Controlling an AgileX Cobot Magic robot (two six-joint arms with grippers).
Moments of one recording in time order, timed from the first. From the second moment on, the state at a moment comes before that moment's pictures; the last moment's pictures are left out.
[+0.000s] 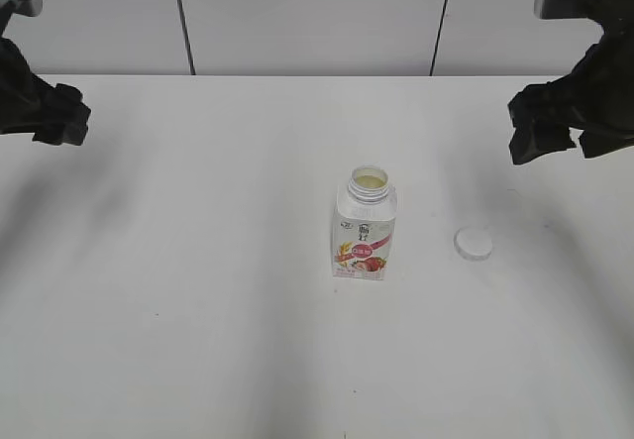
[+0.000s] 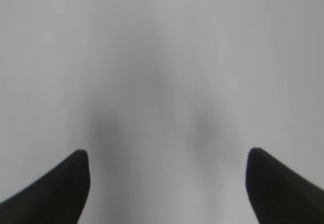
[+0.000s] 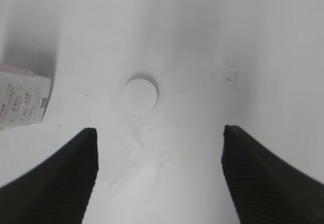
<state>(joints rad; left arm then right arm) -0.14 1.62 -1.05 0.26 0.51 -0.05 0.28 1.54 -1.08 0.01 0.77 0.09</state>
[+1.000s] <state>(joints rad) -0.14 1.29 -1.15 0.01 1.11 0.09 0.28 1.22 -1.03 0.02 1.05 0.02</state>
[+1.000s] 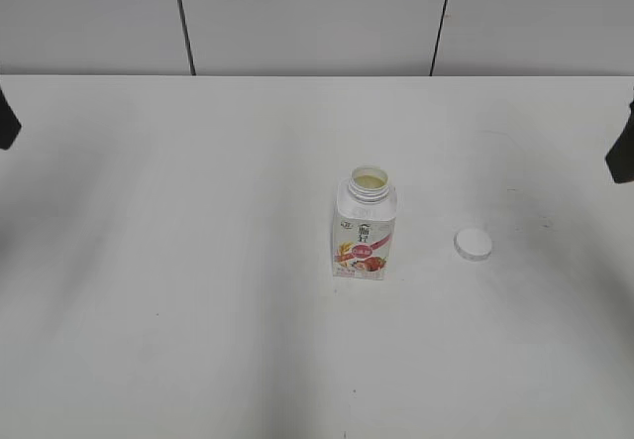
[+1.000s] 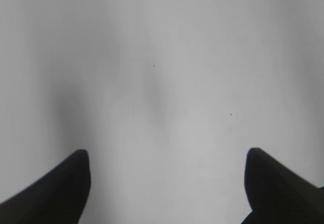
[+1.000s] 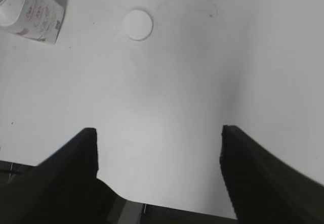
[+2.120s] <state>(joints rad) -0.14 0.58 -0.69 0.00 1.22 0.09 0.28 0.67 -0.53 0.01 1.08 -0.04</state>
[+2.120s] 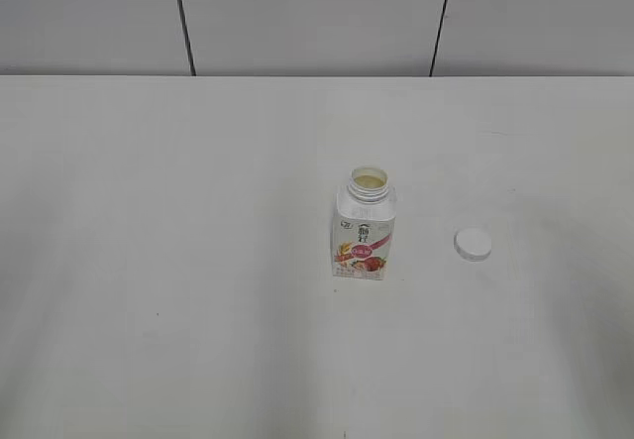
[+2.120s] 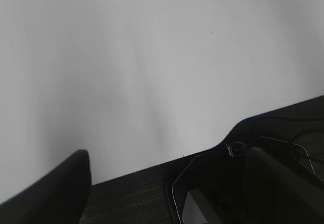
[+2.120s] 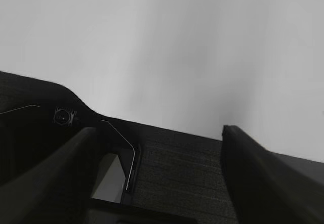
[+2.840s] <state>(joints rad) -0.14 0.07 -0.52 -0.11 1.07 0.08 0.28 0.42 -0.52 -0.01 1.08 -0.04</state>
